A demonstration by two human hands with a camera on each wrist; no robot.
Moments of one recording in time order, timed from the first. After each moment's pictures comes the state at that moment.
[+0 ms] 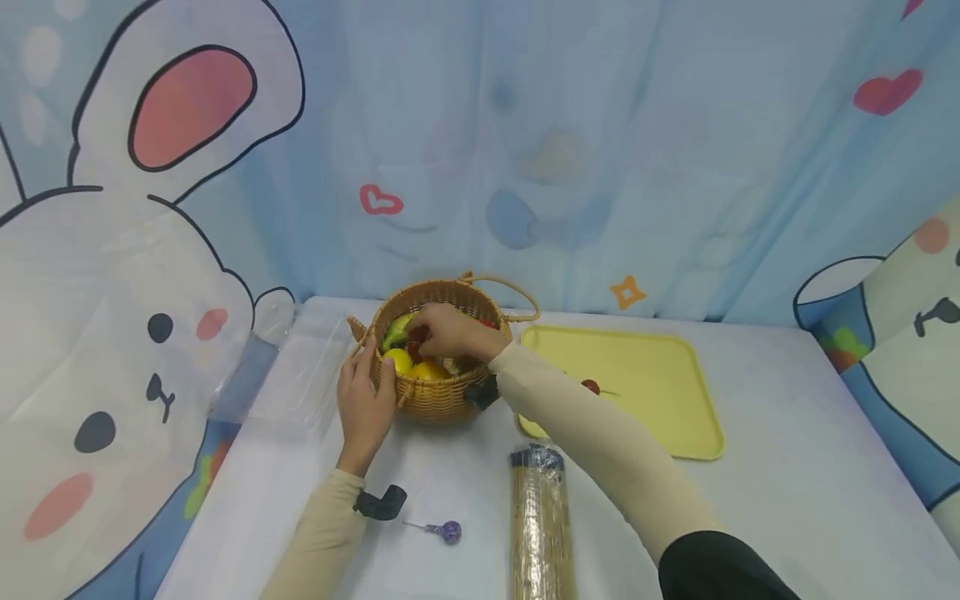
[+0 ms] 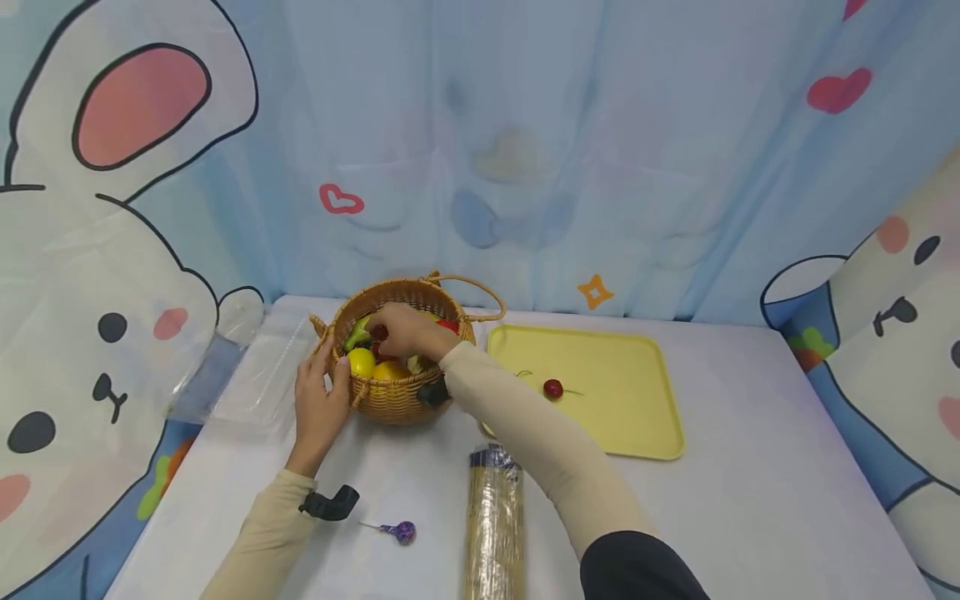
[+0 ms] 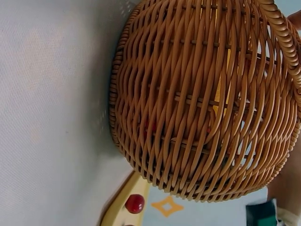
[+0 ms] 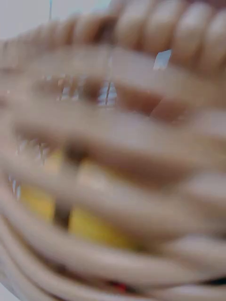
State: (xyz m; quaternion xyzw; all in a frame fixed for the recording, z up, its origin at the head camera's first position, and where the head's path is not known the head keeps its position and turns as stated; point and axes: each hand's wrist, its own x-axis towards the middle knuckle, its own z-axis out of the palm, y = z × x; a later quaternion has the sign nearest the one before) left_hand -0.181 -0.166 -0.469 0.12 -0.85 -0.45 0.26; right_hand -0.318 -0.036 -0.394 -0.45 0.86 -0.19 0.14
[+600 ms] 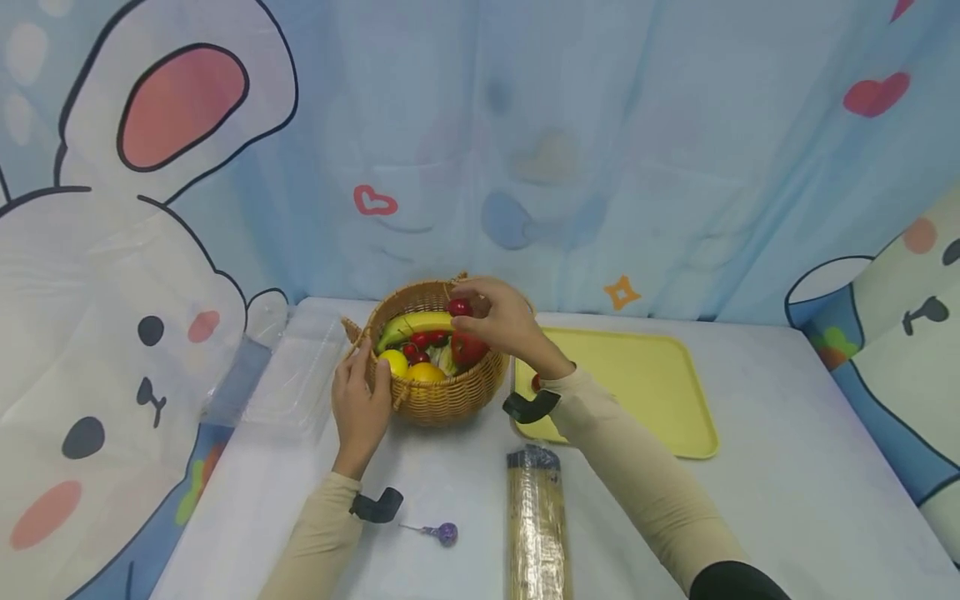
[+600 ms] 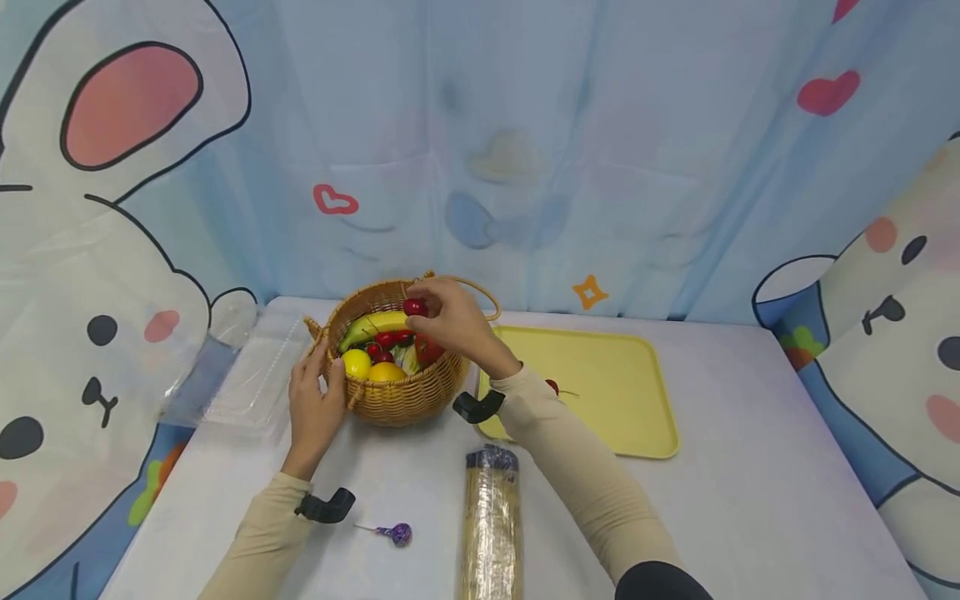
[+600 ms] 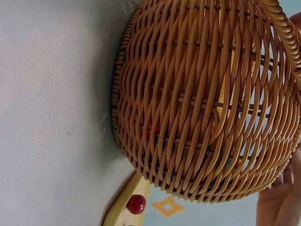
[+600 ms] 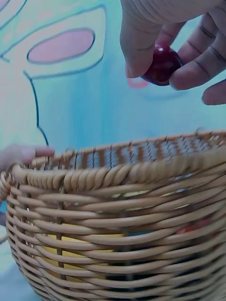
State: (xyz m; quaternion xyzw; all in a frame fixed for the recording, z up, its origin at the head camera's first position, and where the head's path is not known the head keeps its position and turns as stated) left_hand -0.180 -0.165 -0.471 0.12 -0.85 -0.45 0.26; right_hand -0.296 0.041 -0.372 -0.32 0.85 -0.43 0.00
